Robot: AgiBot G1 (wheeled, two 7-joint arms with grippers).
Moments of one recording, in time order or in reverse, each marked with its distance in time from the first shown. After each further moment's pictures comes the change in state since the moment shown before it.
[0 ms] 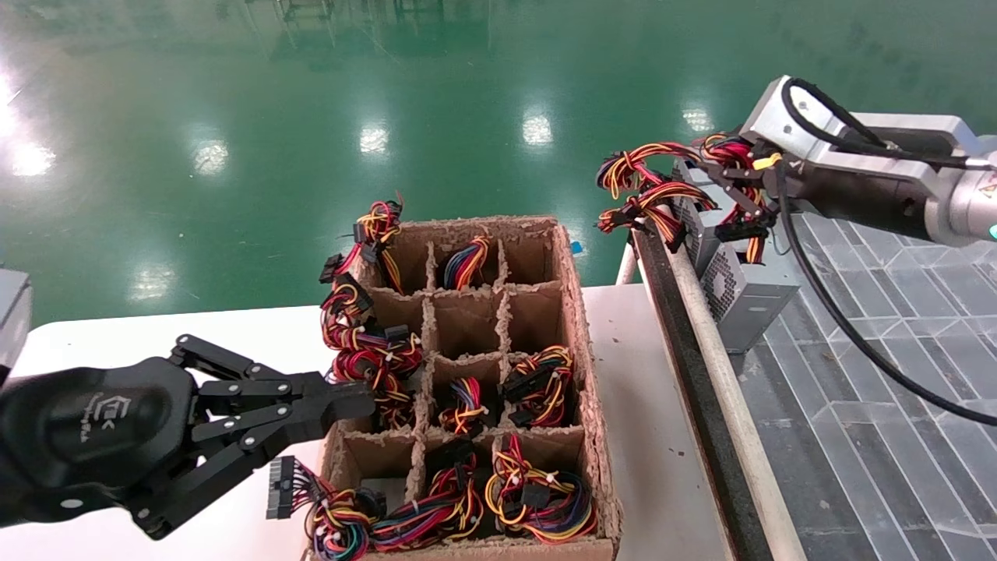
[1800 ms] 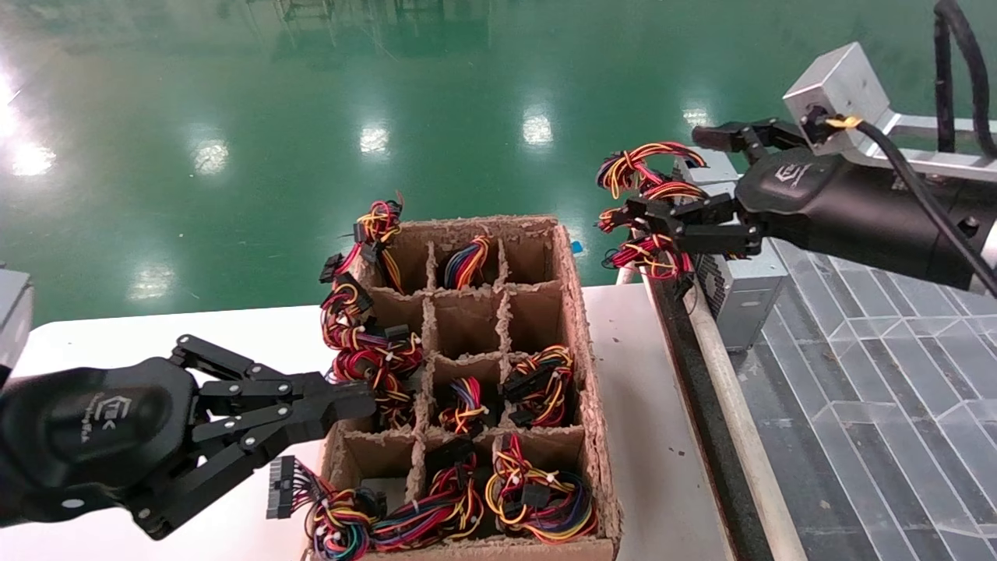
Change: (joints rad) left arm 0.000 0.000 0.000 0.000 0.000 0.000 0.000; right arm -0.067 0.063 0.143 -0.004 0.475 -0.138 0.000
